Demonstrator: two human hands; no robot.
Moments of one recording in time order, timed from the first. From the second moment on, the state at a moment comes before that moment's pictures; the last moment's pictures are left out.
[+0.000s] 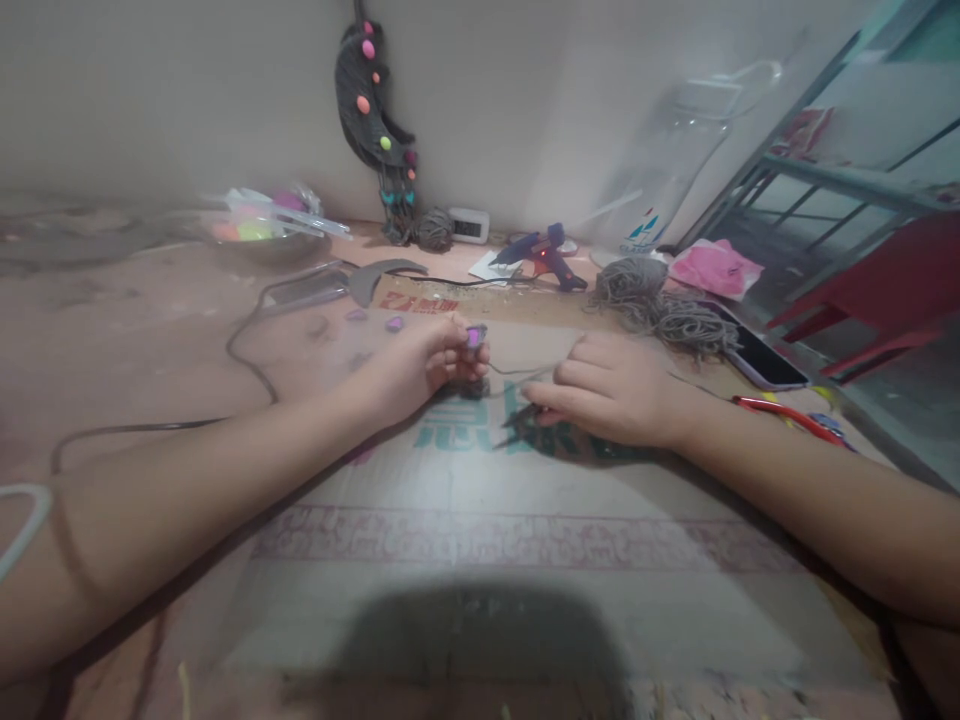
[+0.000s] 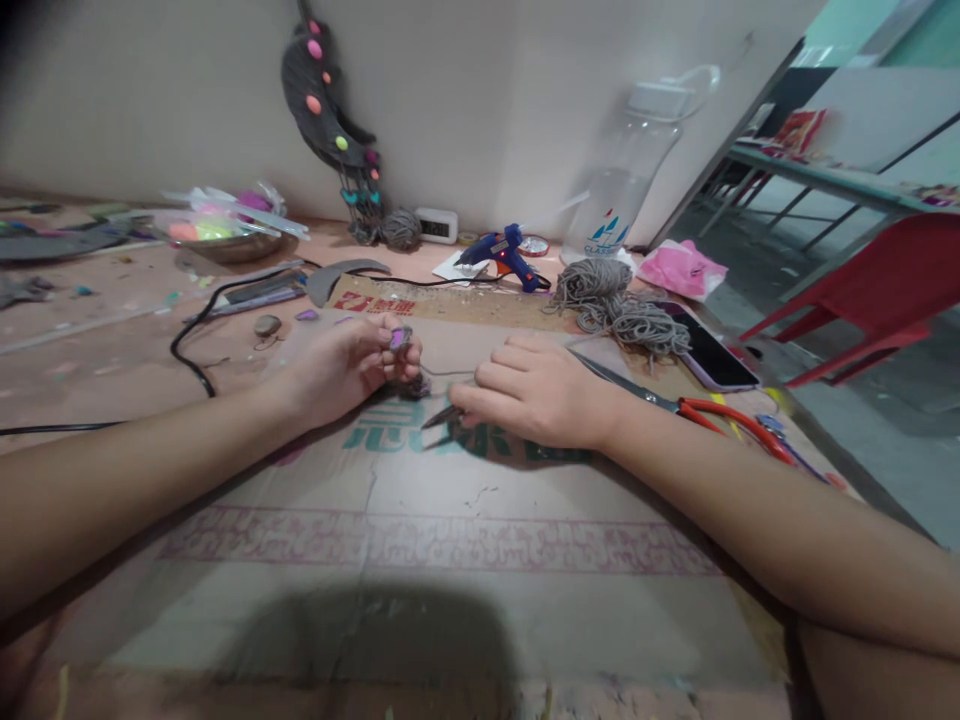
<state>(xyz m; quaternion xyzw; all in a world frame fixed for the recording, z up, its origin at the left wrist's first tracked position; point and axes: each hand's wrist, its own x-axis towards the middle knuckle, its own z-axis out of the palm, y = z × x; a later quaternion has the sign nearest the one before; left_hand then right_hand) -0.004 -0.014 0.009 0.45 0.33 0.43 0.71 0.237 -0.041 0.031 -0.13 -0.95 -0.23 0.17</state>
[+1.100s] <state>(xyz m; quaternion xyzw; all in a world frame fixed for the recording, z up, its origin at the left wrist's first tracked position) -0.008 -0.028 -0.001 0.71 0.35 0.37 0.49 0.230 -0.036 0.021 -0.29 -0.90 -0.21 0.25</state>
